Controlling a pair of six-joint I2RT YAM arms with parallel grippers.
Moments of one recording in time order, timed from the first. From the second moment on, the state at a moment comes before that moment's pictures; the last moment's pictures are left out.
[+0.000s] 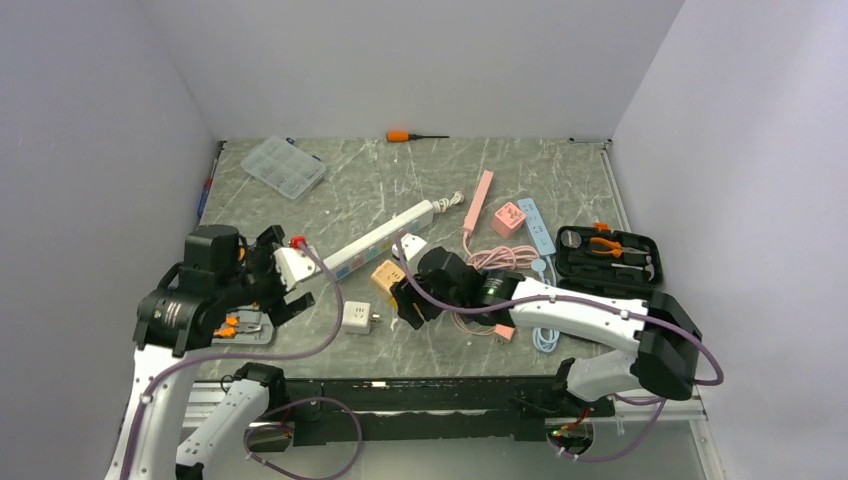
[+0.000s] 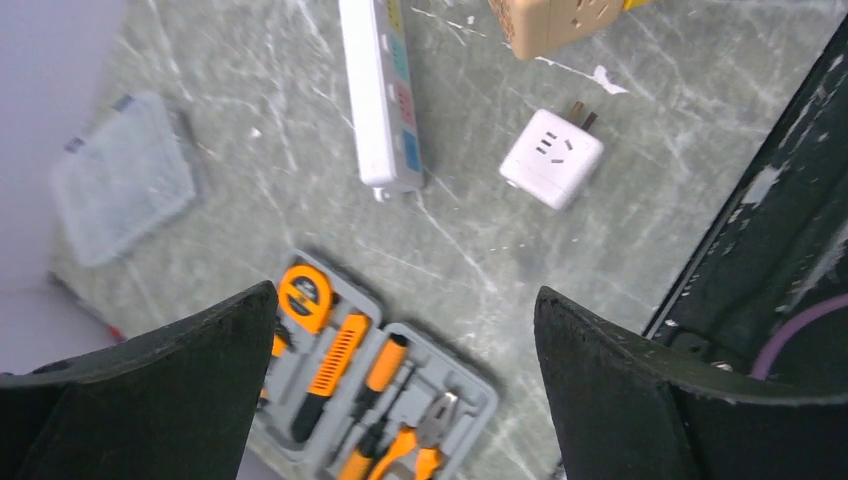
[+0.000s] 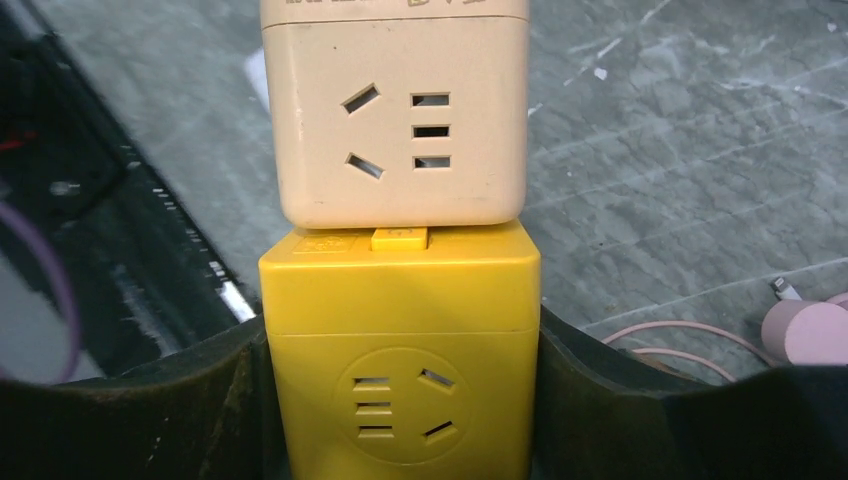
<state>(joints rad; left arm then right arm) -0.20 0.75 1.15 -1.16 0.44 0.80 1.09 1.35 0.91 -0.28 0.07 0.24</state>
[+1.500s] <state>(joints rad) -0.59 0.55 0.85 -0.79 0.48 1.61 0.96 1.39 1.28 -0.75 -0.24 0.36</state>
